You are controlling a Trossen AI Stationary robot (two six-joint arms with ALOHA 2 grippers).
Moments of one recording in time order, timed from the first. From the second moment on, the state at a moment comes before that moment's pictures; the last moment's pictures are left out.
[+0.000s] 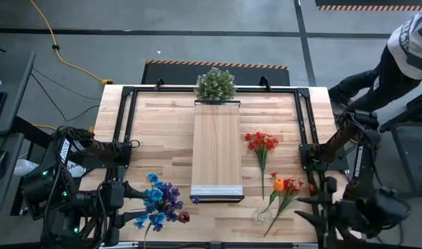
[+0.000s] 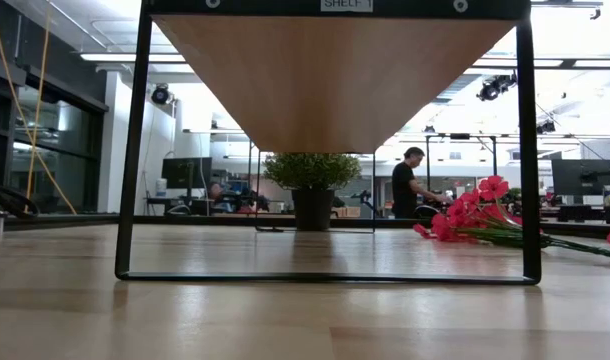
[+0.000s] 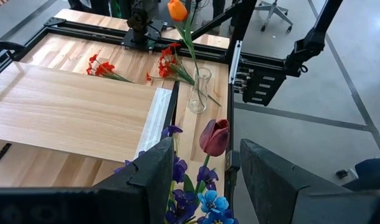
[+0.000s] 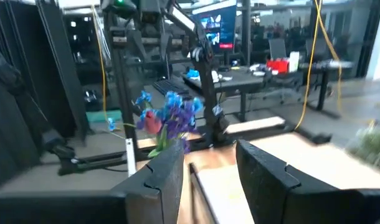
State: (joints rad) left arm -1.11 1.74 2.35 -1.57 -0.90 -1.03; right arm 1.36 1.41 1.14 0.83 1.57 -0.42
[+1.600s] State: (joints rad) left arm -1.11 1.74 2.32 -1.57 -0.90 -1.06; right arm 0.65 0.94 1.62 -0.47 1.57 -0.14
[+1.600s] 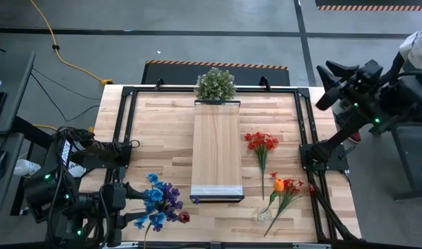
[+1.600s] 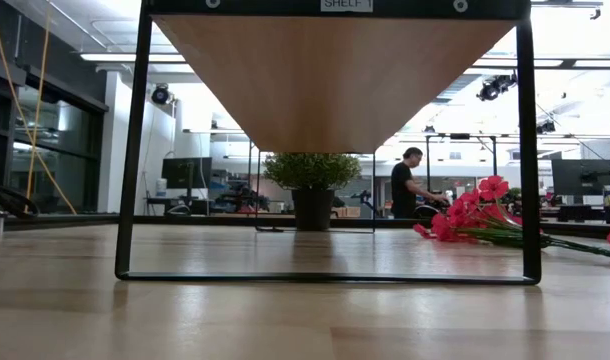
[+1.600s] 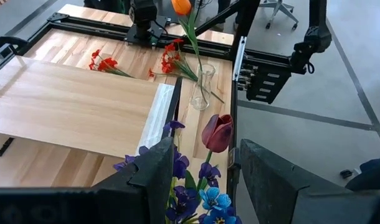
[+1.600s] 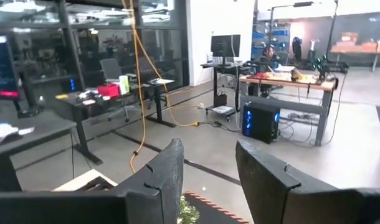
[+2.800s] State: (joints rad) left arm -1.11 1.74 2.31 -1.57 -0.95 -1.11; right arm 0.17 1.01 1.22 -1.48 0.36 1.07
